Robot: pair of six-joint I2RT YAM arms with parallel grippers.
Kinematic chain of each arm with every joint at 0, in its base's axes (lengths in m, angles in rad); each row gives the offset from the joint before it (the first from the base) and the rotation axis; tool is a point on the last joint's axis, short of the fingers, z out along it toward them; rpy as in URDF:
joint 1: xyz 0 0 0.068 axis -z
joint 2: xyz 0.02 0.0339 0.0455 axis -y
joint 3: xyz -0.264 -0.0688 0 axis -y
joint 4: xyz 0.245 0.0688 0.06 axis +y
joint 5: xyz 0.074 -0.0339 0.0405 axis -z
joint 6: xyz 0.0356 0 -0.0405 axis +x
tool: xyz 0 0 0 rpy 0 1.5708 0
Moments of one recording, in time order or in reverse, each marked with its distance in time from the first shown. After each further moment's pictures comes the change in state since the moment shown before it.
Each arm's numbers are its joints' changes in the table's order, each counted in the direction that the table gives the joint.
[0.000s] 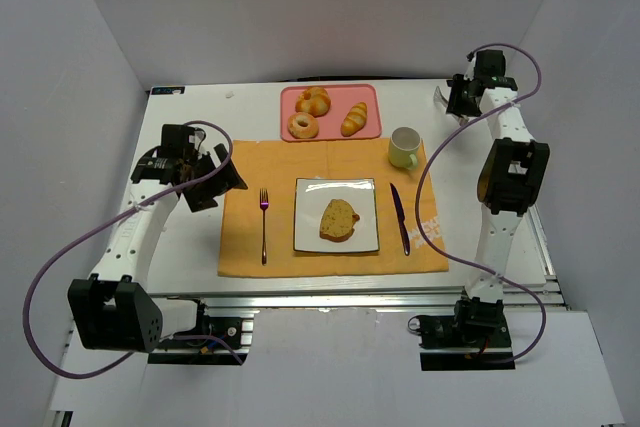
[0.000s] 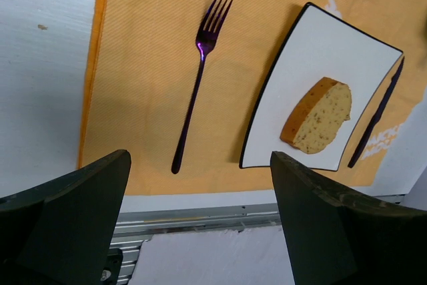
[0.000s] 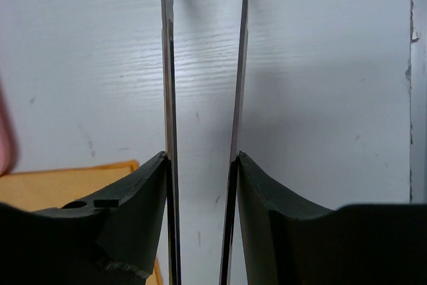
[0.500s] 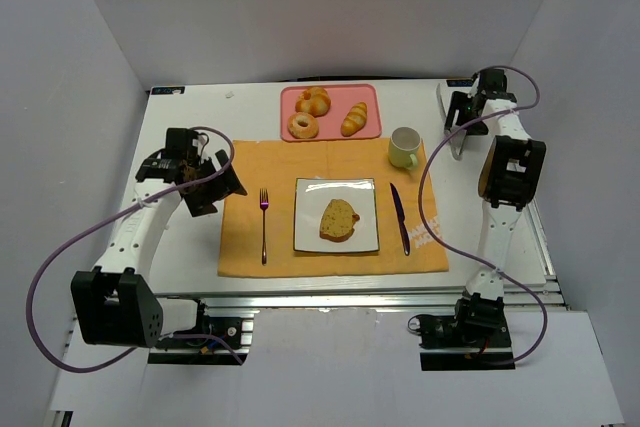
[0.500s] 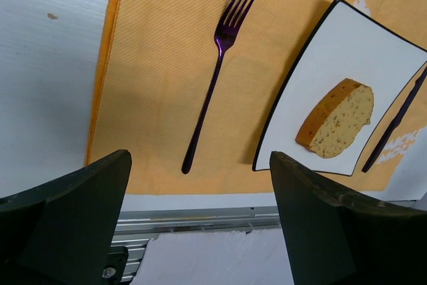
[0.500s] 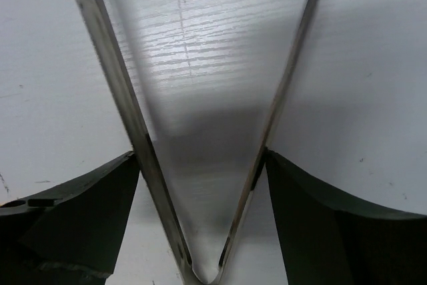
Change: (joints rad) left arm 0.000 -0.032 -0.039 -0.006 -0.028 0.001; right arm 0.065 -0.198 0.044 -0.048 -0.026 0.012
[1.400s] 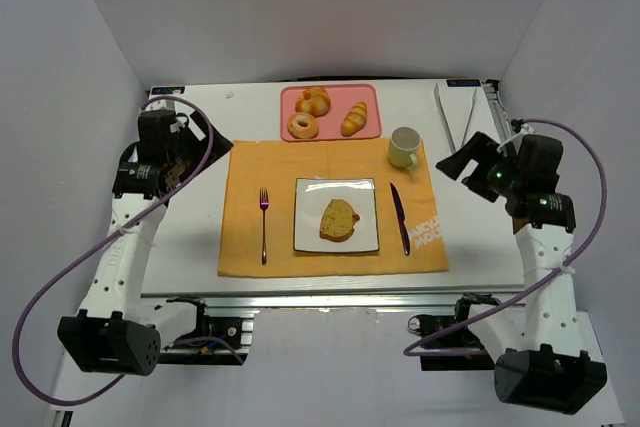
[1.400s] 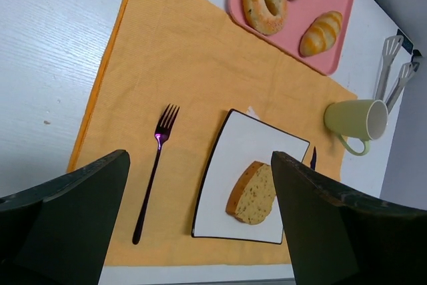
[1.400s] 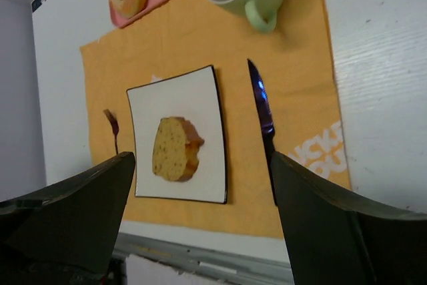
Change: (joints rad) left arm 0.000 0.144 0.144 -0.164 -0.123 -0.121; right arm -0.021 1.532 -1.104 0.073 -0.296 0.393
